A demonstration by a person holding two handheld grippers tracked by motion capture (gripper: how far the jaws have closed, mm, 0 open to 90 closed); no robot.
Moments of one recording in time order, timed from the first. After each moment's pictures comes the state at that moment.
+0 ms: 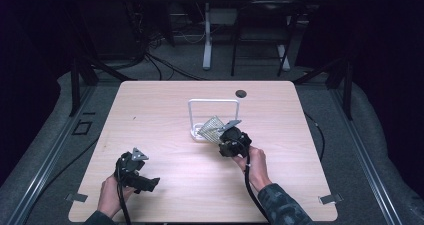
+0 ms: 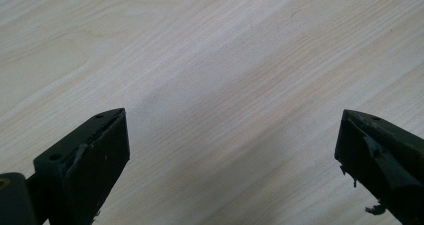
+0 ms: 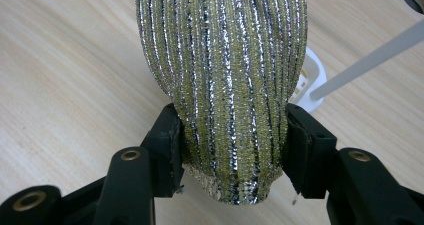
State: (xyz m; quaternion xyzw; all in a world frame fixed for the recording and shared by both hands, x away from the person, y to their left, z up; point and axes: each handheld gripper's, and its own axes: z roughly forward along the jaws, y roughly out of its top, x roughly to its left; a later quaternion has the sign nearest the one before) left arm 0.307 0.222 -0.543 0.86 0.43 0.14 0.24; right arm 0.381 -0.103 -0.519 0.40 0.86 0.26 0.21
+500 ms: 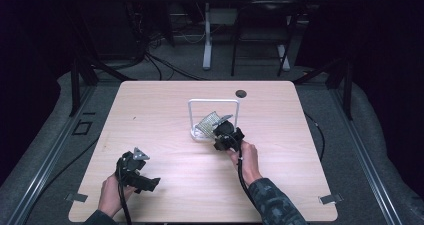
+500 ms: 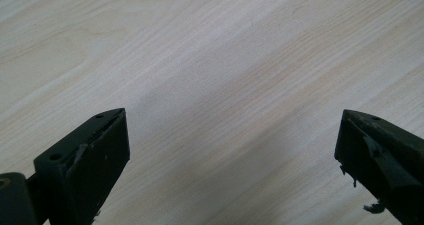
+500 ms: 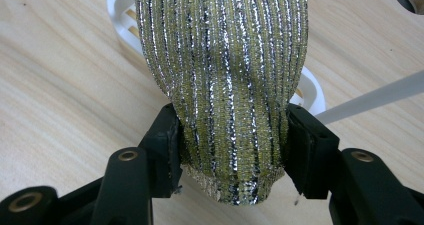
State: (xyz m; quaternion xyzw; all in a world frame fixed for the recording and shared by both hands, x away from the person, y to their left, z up) left arm 0.309 0.221 -0.544 0.86 0.43 0.14 0.23; right arm 0.405 -0.083 -0.527 0.43 0.84 0.23 0.22
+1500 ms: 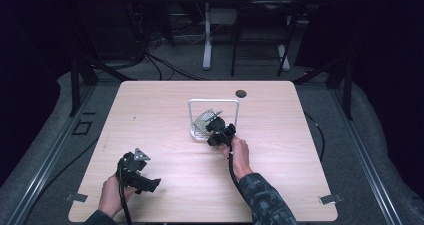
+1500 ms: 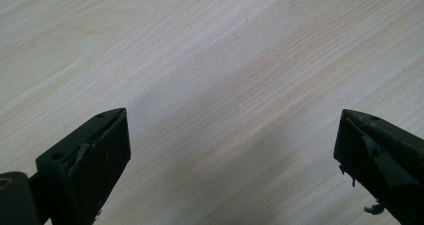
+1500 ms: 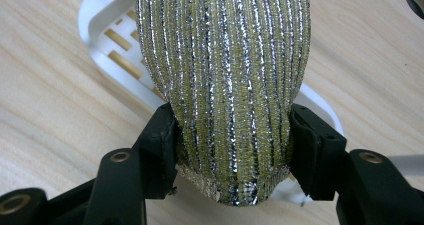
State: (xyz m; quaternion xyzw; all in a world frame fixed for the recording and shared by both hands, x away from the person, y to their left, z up) left arm 0.308 0.219 -0.546 0.86 0.43 0.13 0.23; right arm 0.430 -0.059 -0.542 0.44 0.84 0.21 0.24
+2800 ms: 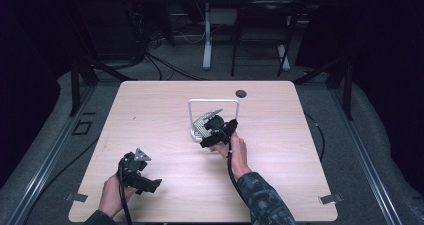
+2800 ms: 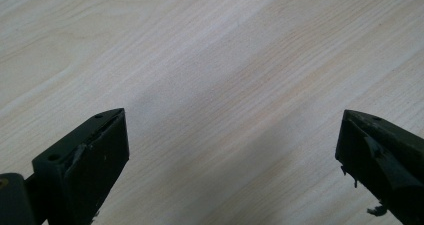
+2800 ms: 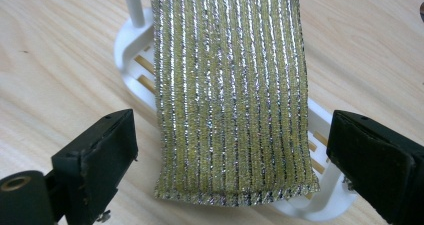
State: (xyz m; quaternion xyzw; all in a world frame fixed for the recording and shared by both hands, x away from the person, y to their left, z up) left arm 0.308 0.218 -0.545 0.87 0.42 0.13 0.24; right arm 0.428 -0.057 -0.532 0.43 0.84 0.24 0.21
